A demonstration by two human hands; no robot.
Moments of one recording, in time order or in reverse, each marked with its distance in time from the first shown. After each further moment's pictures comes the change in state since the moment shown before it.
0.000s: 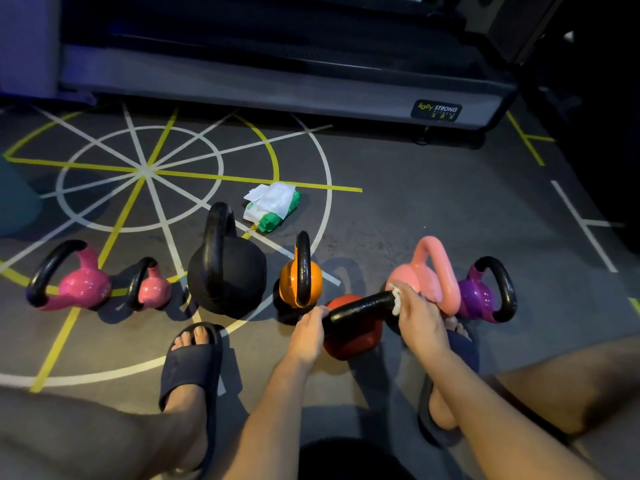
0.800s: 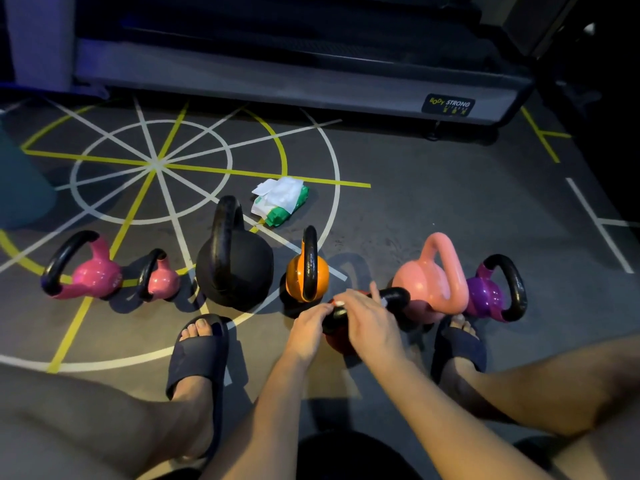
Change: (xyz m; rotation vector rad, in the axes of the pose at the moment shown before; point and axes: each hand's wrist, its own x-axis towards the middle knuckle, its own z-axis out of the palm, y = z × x) left_hand -0.012 -0.002 -0.011 -0.086 -0.007 0.071; right_hand -0.034 -0.074 0.040 -0.011 0.101 -0.456
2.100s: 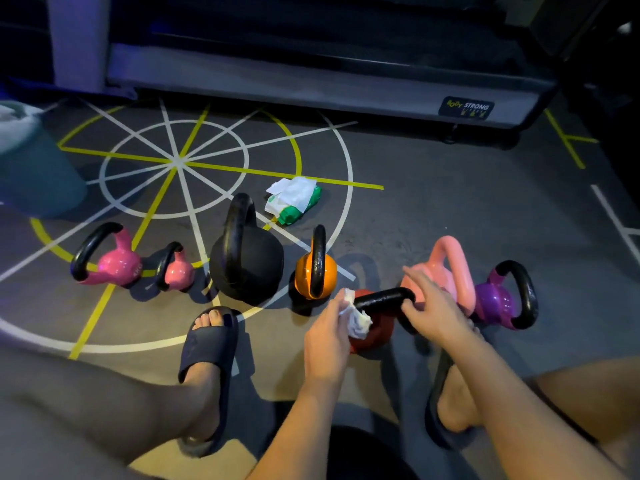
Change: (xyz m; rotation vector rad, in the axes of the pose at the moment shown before) left_hand -0.038 -0.007 0.043 0.423 0.408 0.393; right_hand 0.018 0.078 -0.070 0.085 -0.282 0.342
